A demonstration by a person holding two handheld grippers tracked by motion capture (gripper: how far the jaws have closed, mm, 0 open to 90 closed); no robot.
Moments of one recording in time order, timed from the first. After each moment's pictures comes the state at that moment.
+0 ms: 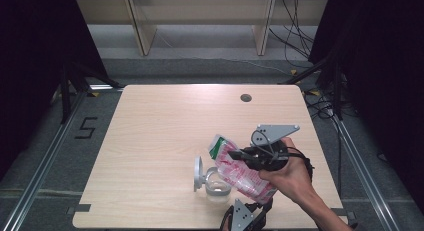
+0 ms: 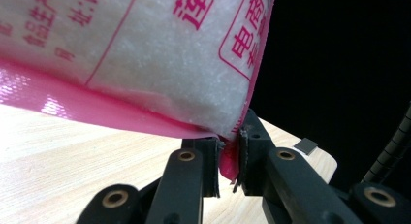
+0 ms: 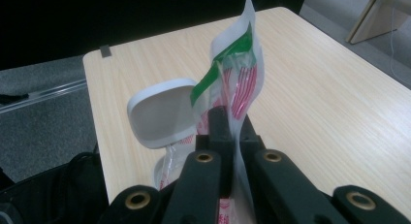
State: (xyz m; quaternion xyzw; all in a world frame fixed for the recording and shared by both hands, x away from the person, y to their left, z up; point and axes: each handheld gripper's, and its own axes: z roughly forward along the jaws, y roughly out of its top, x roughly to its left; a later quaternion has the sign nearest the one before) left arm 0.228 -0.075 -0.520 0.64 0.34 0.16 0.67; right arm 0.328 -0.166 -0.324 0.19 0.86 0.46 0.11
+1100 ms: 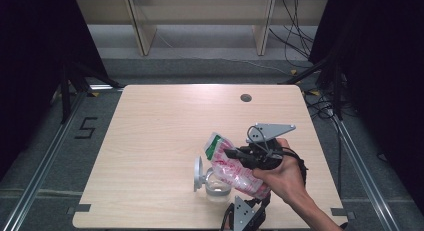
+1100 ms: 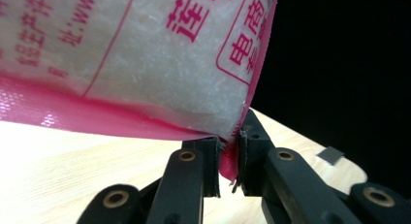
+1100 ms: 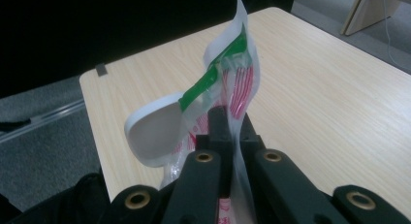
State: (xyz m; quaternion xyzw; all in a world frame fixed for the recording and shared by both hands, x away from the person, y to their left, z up) left arm 0.235 -0.080 -0.520 0.63 0.37 0.19 0.66; right arm 0.330 -0.156 -0.330 0.24 0.84 0.48 0.10
